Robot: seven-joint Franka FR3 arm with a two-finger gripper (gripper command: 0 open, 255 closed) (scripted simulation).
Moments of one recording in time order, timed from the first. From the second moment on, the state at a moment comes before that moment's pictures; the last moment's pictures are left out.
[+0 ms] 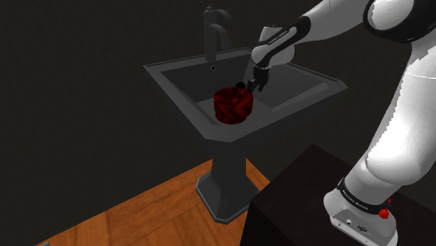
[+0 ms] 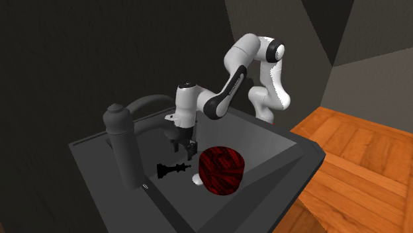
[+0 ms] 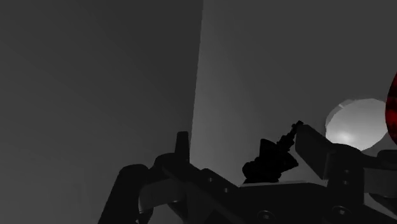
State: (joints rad) arm -0.04 0.18 -0.20 -2.08 0.06 2.40 -0.28
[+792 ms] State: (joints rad) arm 0.06 0.40 -0.22 -1.79 -0.04 2.27 0.10
